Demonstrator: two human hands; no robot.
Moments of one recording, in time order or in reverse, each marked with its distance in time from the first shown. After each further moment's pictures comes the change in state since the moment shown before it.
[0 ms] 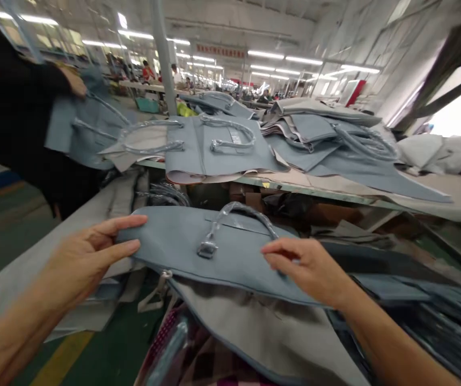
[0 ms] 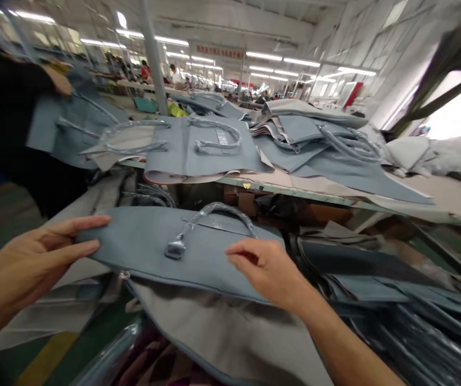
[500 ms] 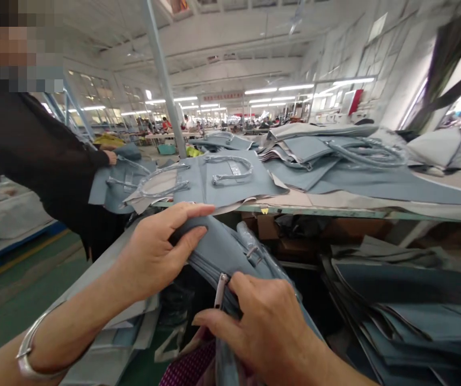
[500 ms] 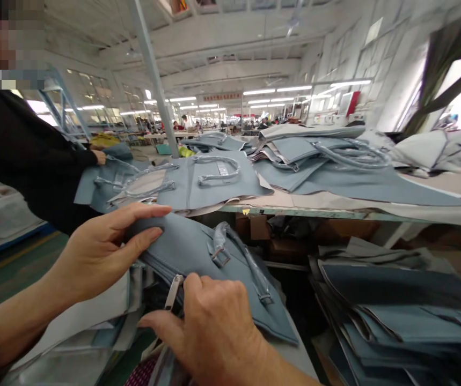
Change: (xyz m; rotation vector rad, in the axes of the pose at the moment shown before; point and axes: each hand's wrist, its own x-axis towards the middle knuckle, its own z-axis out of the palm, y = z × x) left_hand -0.006 0.094 0.095 0.894 -0.075 1.012; right_hand 0.004 -0.058 0.053 -0.323 0.479 -0.395
